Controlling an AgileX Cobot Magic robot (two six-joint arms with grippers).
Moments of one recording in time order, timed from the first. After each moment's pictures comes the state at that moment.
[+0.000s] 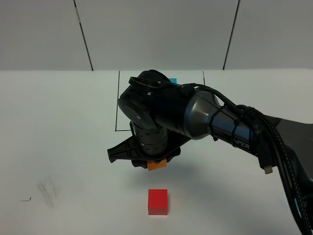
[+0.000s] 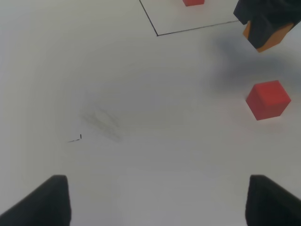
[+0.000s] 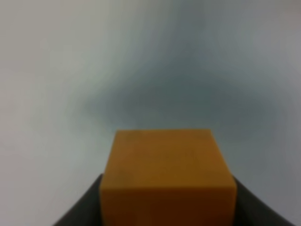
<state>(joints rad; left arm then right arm) -0.03 -0.01 -0.51 -0.22 1.08 0.18 0.87 2.13 -1.75 -0.18 1.15 0.71</state>
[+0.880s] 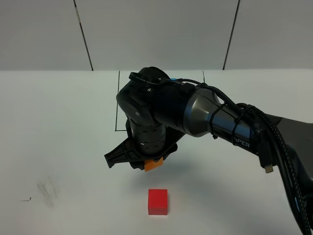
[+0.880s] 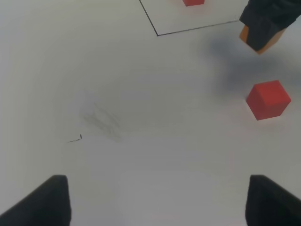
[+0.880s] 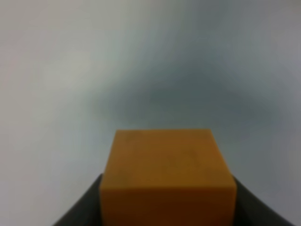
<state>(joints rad) -0.03 -0.01 -0.51 -0.22 1.08 0.18 0.87 2.13 -1.79 -0.14 1.15 0.53</state>
